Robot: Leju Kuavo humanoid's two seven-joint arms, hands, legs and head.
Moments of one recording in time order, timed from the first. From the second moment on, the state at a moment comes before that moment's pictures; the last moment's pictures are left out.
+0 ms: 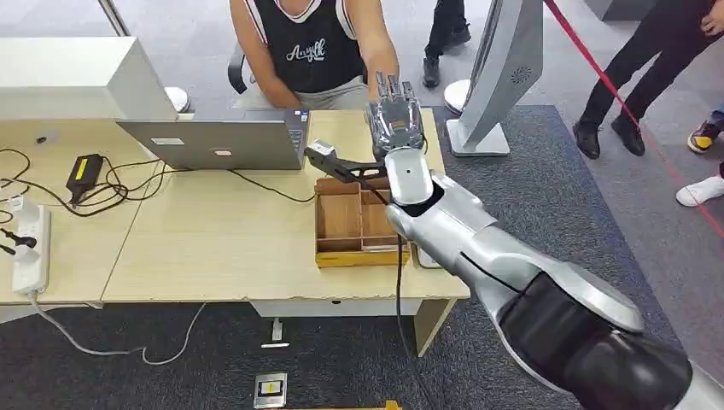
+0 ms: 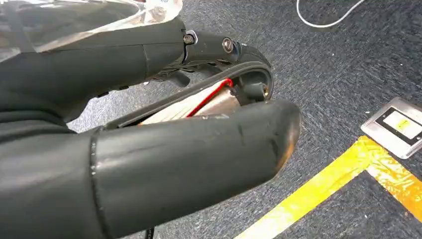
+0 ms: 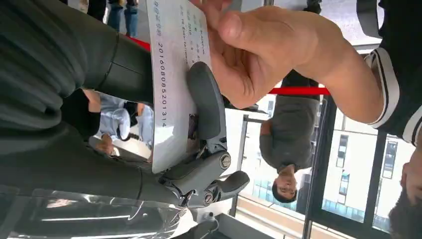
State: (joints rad) left arm -0.13 0.02 -1.27 -0.33 0.05 0.61 0.29; right arm -1.13 0.05 1.06 -0.55 0.99 -0.31 0.64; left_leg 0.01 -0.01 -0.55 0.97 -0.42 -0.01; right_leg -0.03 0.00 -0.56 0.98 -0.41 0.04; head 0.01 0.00
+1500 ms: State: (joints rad) left arm -0.12 0.02 -1.27 -0.33 0.03 0.61 0.30; right arm -1.12 -0.02 1.06 -0.55 1.03 -0.29 0.70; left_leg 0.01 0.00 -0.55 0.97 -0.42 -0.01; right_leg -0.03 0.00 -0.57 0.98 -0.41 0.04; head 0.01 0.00
